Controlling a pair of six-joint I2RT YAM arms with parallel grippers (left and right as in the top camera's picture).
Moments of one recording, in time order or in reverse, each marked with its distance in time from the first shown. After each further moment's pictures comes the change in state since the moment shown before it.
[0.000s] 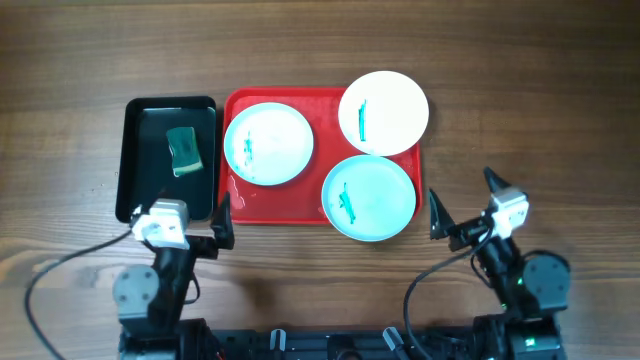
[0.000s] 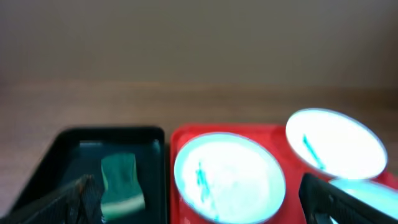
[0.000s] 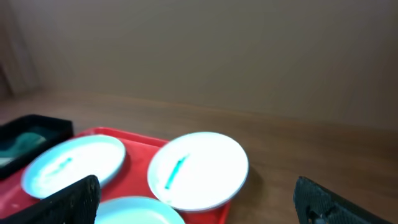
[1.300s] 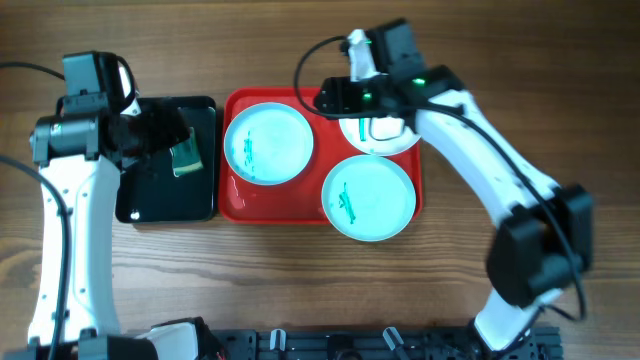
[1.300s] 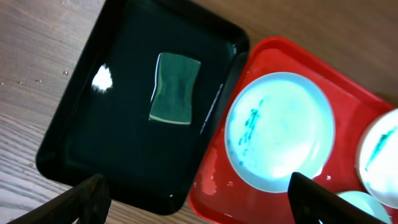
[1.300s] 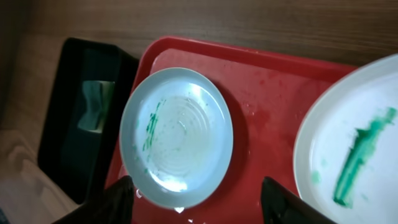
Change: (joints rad) left arm 0.085 1.292 1.121 -0.793 -0.143 -0.275; right arm 0.360 1.658 1.372 -0.615 -0.097 0.323
